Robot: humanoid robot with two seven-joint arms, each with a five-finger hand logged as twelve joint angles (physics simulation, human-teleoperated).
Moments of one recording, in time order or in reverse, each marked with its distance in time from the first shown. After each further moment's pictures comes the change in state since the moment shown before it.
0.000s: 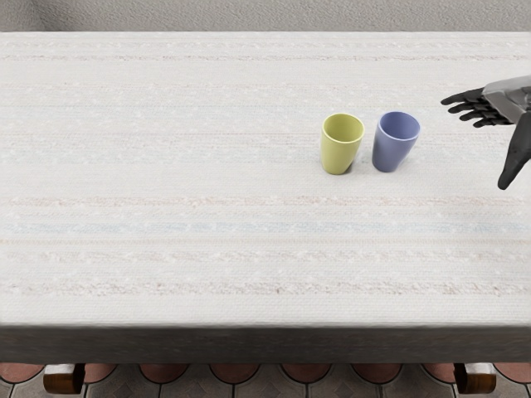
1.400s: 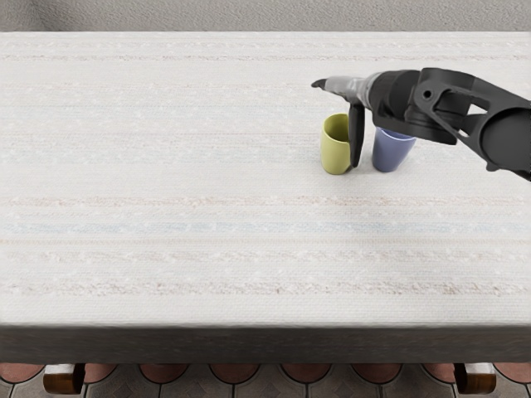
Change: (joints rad) left arm 0.000 0.000 0.000 0.000 0.000 0.000 0.000; right arm -0.067 0.699 0.121 -0.181 -0.638 -0.333 -0.150
